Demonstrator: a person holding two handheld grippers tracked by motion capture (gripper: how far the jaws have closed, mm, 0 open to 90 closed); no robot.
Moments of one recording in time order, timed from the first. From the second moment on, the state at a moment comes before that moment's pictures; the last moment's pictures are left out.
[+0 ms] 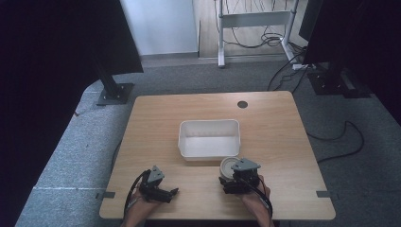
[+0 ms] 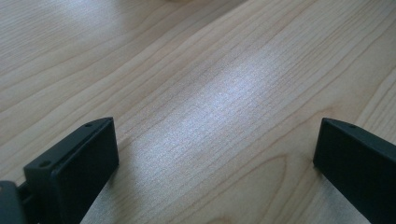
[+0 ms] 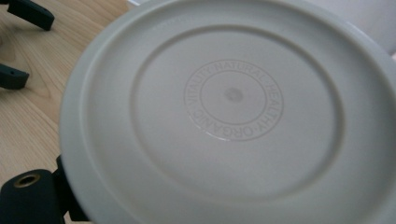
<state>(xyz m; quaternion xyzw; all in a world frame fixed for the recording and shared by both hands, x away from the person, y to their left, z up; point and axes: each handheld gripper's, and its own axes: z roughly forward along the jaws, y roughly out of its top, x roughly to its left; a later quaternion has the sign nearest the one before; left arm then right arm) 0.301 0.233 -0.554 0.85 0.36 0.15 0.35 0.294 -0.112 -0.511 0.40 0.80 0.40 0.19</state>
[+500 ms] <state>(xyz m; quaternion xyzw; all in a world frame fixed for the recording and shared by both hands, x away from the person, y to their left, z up) 0.301 0.233 -0.554 0.85 0.36 0.15 0.35 0.308 -0.099 -0.496 0.39 0.80 0.41 0.20</state>
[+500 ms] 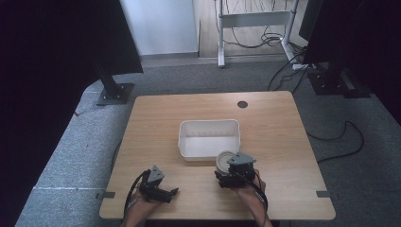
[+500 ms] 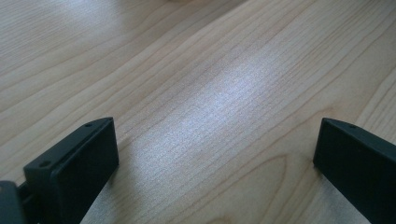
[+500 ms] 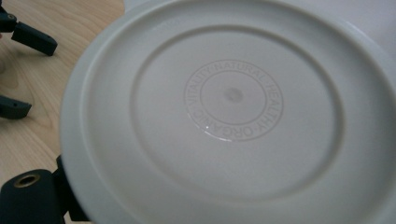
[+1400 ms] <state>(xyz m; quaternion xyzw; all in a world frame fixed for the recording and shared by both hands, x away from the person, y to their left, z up) 0.301 0.233 -0.555 0.85 0.36 0.15 0.35 0.341 -0.081 -0.485 0.40 0.79 0.41 0.22</state>
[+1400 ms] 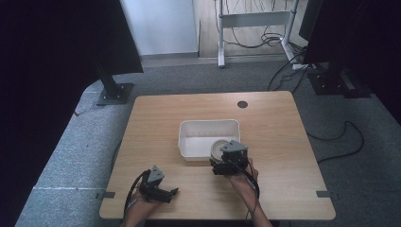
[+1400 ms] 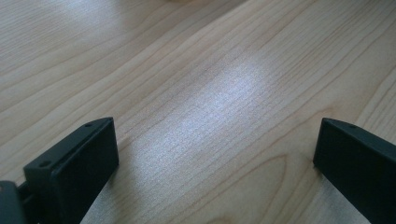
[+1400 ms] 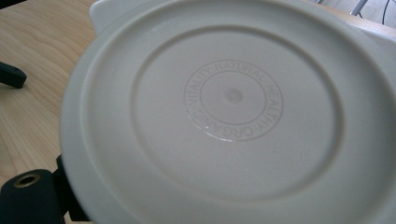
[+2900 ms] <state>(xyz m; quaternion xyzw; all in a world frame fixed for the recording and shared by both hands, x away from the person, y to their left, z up) 0.301 0.233 -0.554 0.85 0.36 0.15 0.35 0.396 -0.029 -0.495 0.40 0.79 0.40 0.23</state>
